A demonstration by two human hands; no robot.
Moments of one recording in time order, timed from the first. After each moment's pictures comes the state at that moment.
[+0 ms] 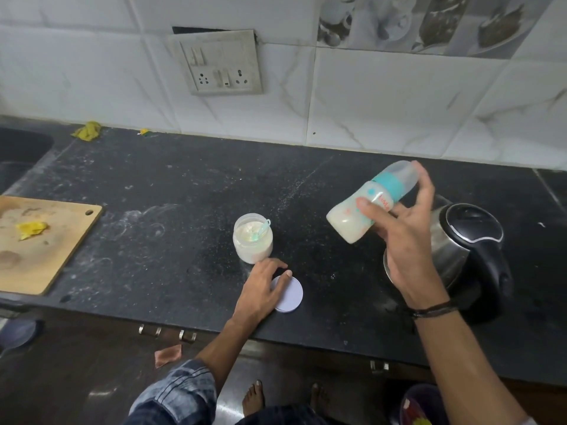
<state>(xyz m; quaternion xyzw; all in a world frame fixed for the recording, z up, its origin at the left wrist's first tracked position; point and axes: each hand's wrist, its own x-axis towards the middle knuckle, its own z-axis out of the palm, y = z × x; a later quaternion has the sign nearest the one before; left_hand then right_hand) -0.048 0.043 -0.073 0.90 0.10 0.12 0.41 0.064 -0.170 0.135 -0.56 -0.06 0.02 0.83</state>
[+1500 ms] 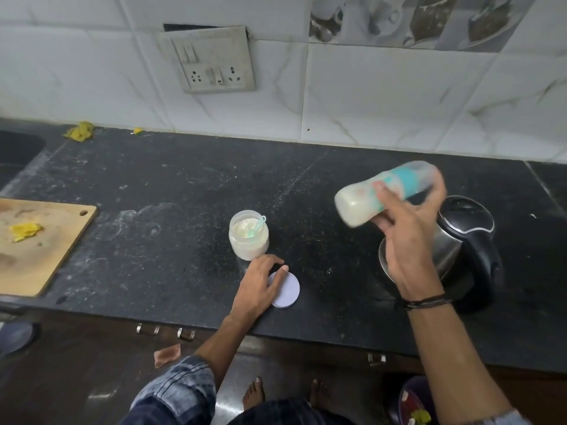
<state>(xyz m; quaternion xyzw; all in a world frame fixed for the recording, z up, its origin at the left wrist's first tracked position) -0.047 0.043 -0.076 0.90 0.09 0.13 0.40 0.062 -0.174 0.138 -0.52 -0.01 -0.02 0.85</state>
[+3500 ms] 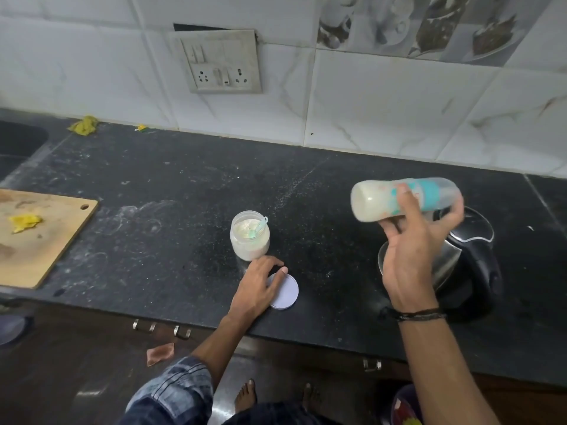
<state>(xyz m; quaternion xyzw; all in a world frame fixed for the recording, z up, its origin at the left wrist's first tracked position) -0.049 0.041 -0.065 0.90 0.09 0.12 0.41 0.052 -0.169 0.138 -0.48 0.03 -0.07 0.87</state>
